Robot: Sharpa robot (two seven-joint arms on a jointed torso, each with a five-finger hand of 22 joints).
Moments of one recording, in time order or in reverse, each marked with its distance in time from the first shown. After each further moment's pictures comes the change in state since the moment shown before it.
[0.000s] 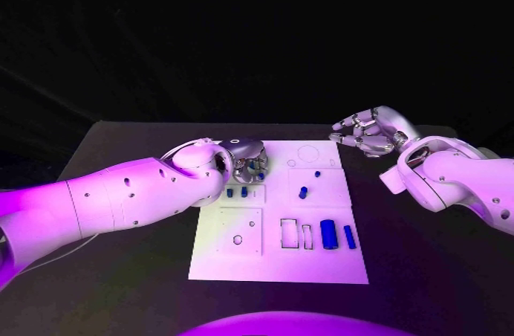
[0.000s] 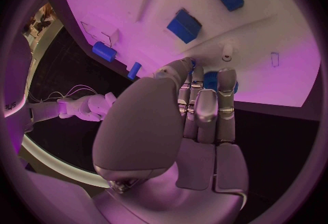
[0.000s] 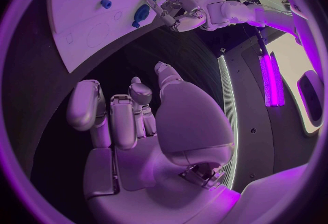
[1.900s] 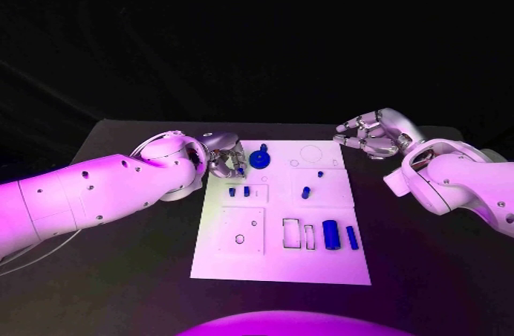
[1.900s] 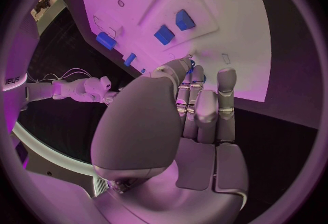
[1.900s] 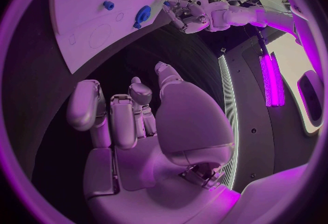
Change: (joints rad) left arm 0.000 -0.162 0.049 0.089 0.115 0.039 -0.022; left_hand -0.024 -0.010 0.018 -0.005 0.000 0.010 0.003 -0.006 -0.004 0.014 0.000 -0.023 0.002 0.003 -0.003 0.000 -0.011 0.000 0.003 -0.003 0.004 0.005; right arm -0.006 0.000 0.000 -0.004 0.000 0.000 0.002; right_hand 0.000 0.000 -0.003 0.003 0.000 -0.001 -0.001 0.000 0.000 0.005 -0.002 0.000 0.000 0.000 0.000 -0.004 0.000 0.000 0.000 0.000 0.000 0.000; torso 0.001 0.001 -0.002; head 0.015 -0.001
